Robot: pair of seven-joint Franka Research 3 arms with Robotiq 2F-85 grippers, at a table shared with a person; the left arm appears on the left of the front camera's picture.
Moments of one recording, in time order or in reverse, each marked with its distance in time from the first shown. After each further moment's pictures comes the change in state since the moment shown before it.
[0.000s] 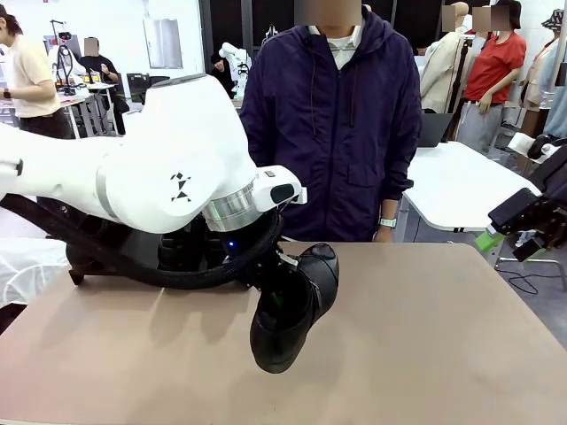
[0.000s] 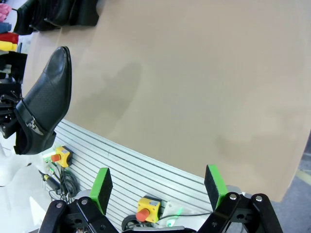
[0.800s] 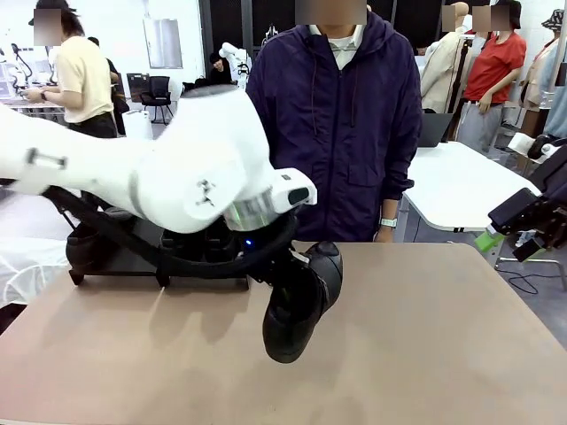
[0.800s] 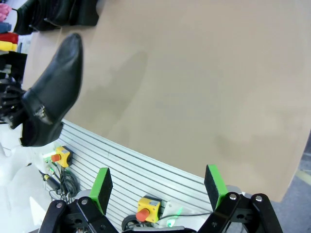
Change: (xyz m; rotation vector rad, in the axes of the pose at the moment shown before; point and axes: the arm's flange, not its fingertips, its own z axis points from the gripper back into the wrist) left arm 0.019 -0.003 -0.009 0.029 -0.013 -0.006; right arm 0.000 0.000 0.000 0.000 0.000 0.000
